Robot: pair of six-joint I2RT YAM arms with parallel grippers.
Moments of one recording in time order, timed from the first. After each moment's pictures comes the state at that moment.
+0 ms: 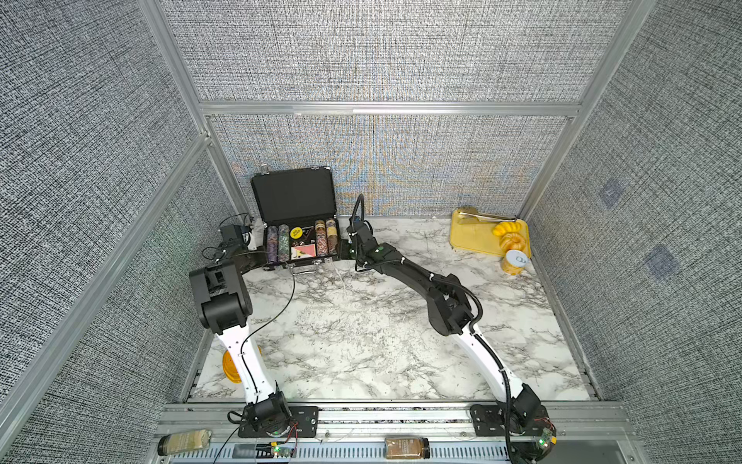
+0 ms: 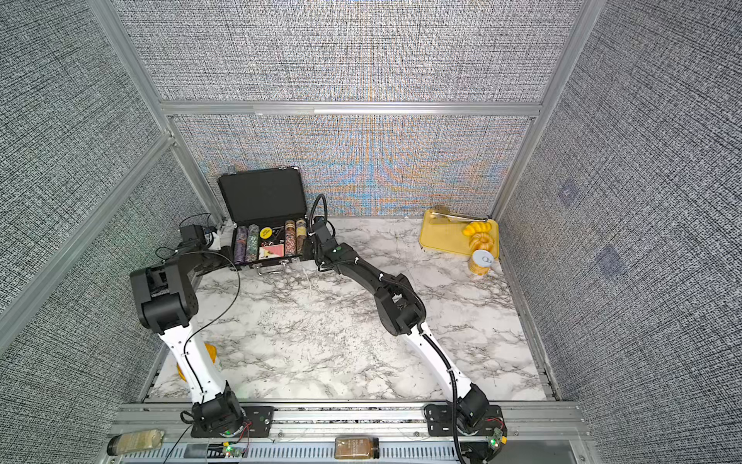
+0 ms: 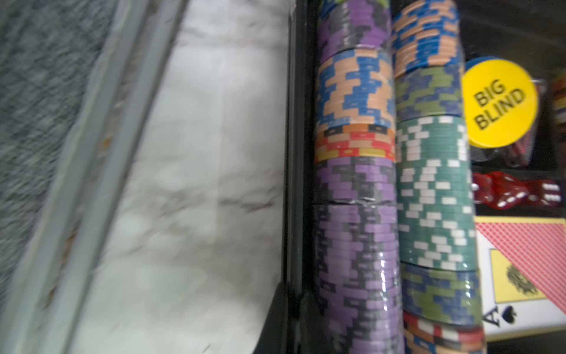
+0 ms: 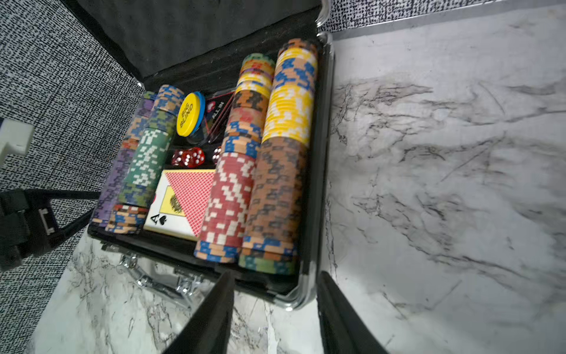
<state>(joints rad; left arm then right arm) 0.30 2.23 1.57 -0.36 0.32 0.00 0.73 2.69 2.45 -0.33 0.01 0.57</state>
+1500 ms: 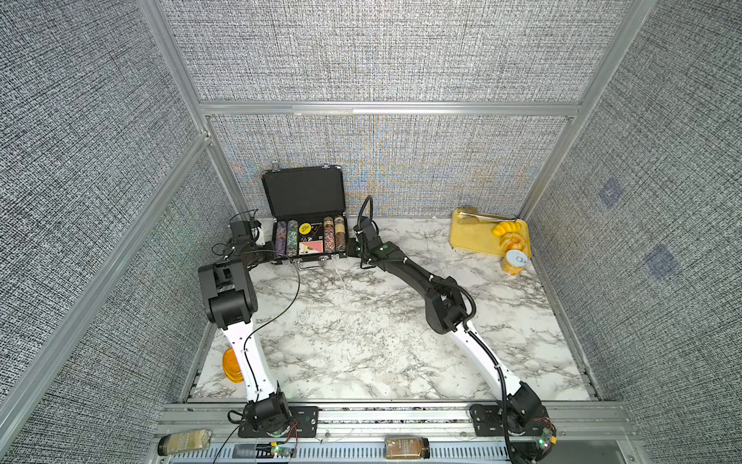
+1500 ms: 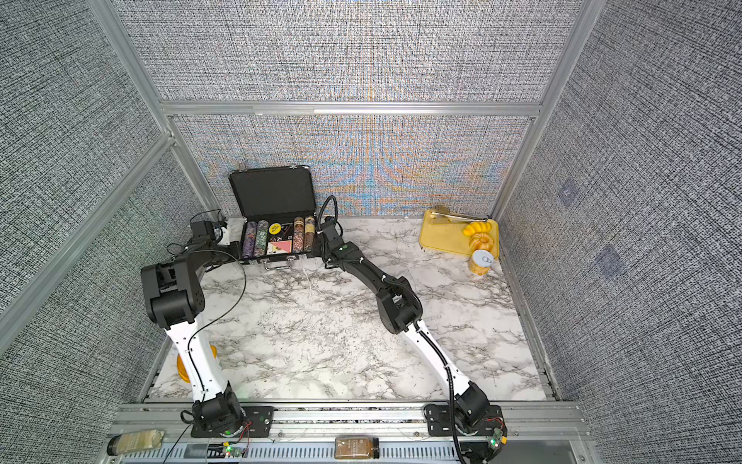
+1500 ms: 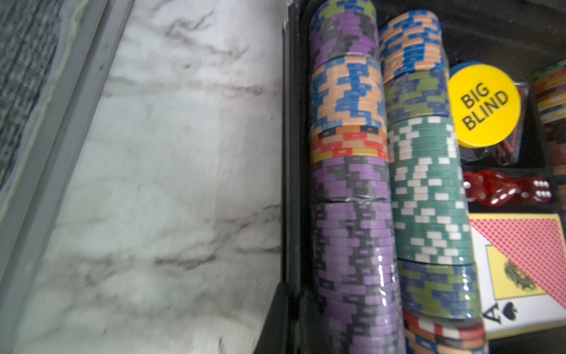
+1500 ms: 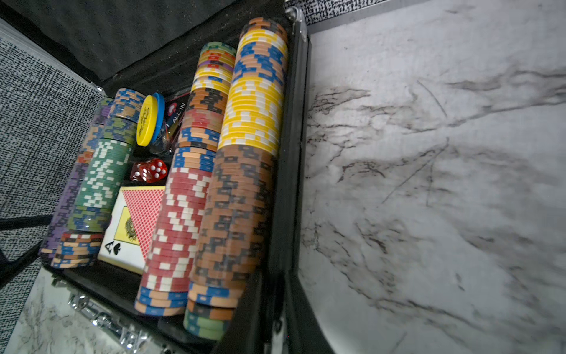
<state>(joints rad) 0.25 2.29 1.62 -0.32 0.33 0.03 0.67 2.87 2.67 -0.43 0.02 0.63</state>
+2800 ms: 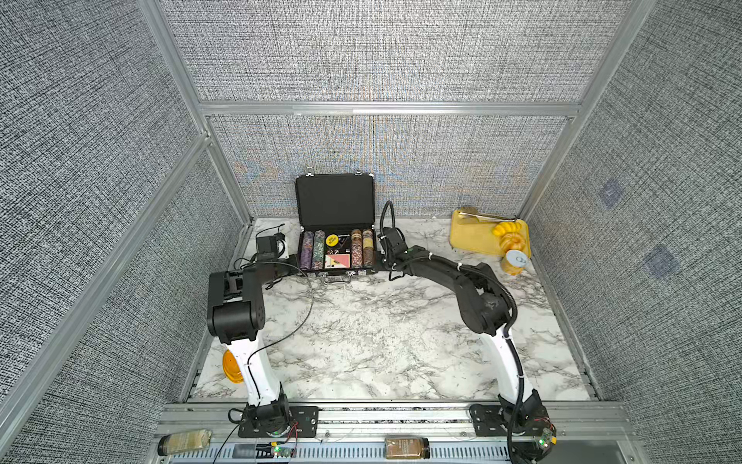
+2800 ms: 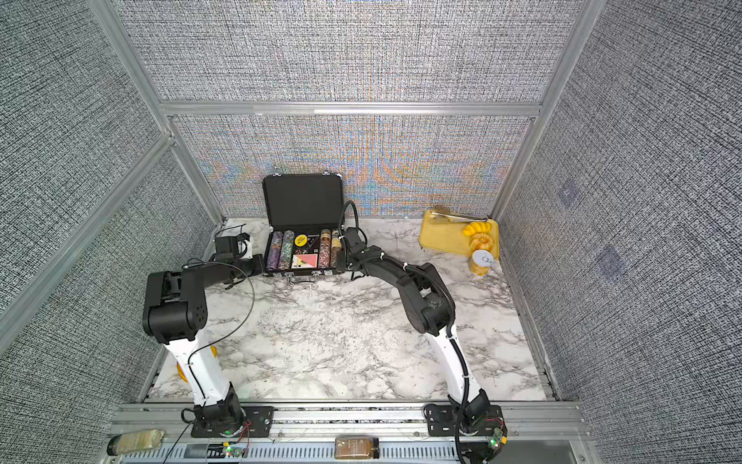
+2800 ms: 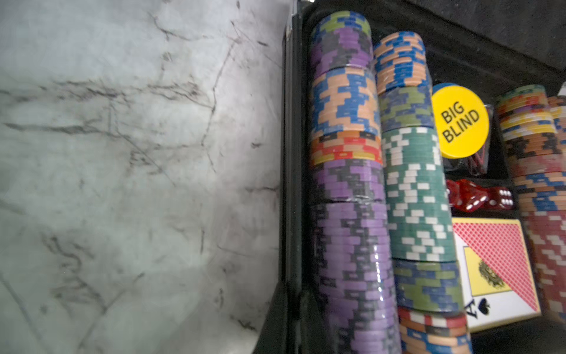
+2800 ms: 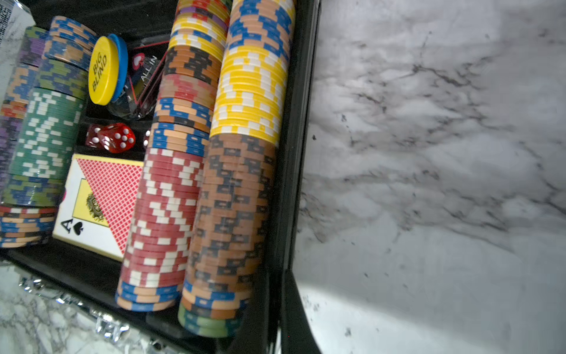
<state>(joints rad) 0.09 2.00 1.13 -0.07 0.35 -0.13 0.62 2.30 1.73 -0.32 0.02 0.51</state>
